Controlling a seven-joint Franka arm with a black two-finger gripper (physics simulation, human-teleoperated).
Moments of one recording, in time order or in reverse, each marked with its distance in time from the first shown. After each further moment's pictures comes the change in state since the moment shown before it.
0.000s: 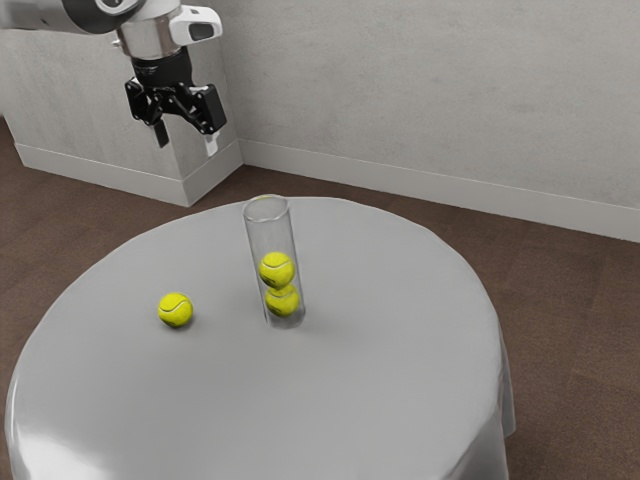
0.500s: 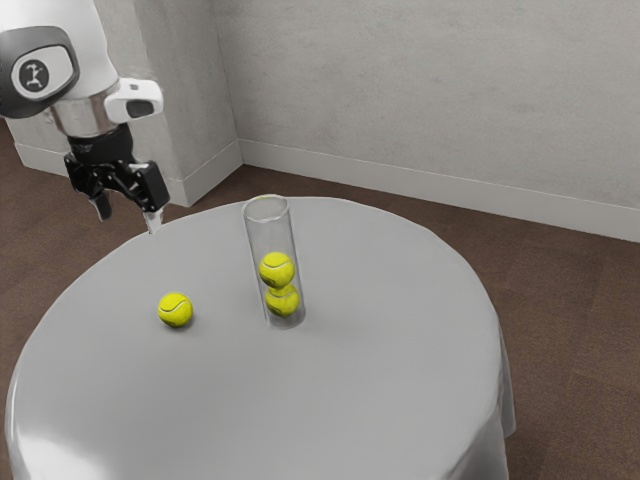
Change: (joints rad) arm 0.033 -0.397 -0.016 -0.545 0.010 0.116 0.002
